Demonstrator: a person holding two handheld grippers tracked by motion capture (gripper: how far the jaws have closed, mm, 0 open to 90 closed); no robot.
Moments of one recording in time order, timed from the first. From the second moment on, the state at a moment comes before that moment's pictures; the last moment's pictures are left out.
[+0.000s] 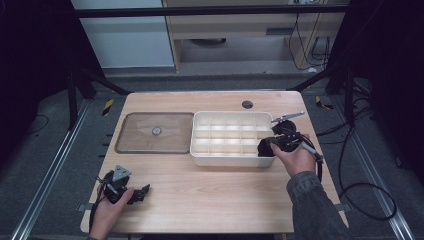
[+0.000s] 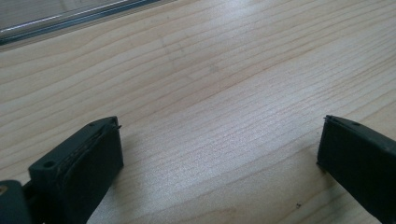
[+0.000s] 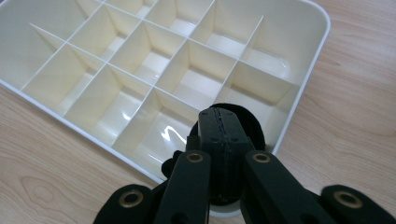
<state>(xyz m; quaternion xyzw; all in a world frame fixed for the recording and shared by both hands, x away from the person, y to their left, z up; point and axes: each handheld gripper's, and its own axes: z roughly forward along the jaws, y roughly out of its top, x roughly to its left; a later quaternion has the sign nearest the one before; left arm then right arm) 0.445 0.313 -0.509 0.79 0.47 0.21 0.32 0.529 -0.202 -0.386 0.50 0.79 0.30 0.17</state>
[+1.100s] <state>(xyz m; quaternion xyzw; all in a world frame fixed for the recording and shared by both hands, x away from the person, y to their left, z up) 0.445 0.313 -0.509 0.79 0.47 0.21 0.32 0.507 -0.194 -0.358 0.50 0.76 0.37 0.17</state>
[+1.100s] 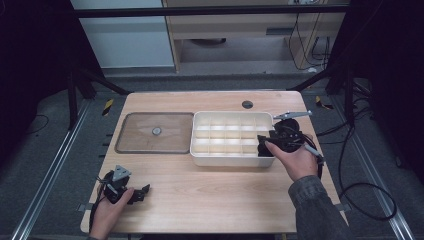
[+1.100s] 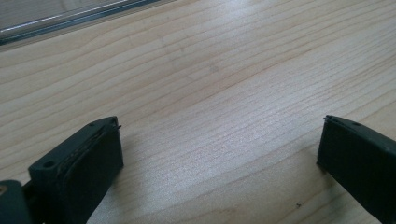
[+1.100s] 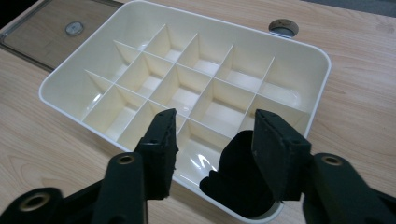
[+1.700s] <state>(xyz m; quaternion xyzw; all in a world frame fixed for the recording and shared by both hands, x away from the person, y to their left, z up) 0.445 0.313 -0.509 0.79 0.47 0.21 0.32 0.483 -0.193 -0.346 0.48 0.76 0.39 0.20</state>
